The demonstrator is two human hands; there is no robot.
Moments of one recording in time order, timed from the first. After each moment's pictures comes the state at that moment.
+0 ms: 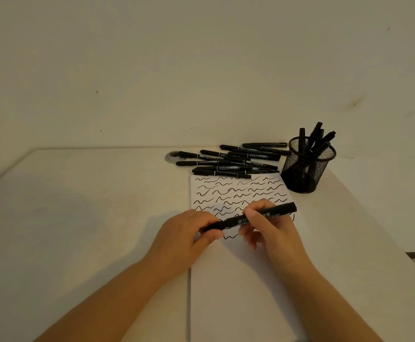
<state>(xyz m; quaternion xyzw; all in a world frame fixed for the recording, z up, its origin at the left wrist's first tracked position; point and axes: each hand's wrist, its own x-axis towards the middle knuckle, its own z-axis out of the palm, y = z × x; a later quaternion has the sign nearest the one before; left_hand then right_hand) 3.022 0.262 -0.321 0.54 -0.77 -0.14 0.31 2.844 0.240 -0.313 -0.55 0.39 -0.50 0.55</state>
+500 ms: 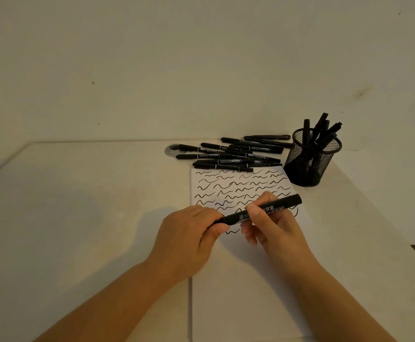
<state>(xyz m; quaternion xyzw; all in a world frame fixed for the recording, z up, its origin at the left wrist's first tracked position) 3.013 0.273 -0.311 0.53 -0.78 -0.06 0.33 2.843 0.241 -0.317 -0.57 0.32 -0.49 0.58</state>
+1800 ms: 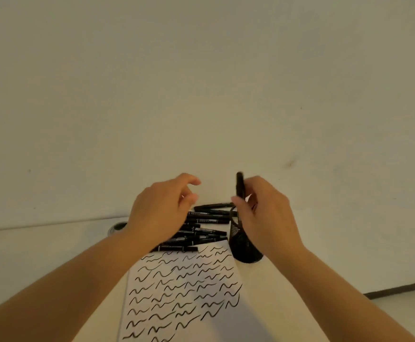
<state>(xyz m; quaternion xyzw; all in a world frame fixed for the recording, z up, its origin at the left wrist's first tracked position) 2.959 0.128 -0.190 0.55 -0.76 0.02 0.33 2.770 0.135 -0.200 -0.72 0.51 -0.46 0.05</state>
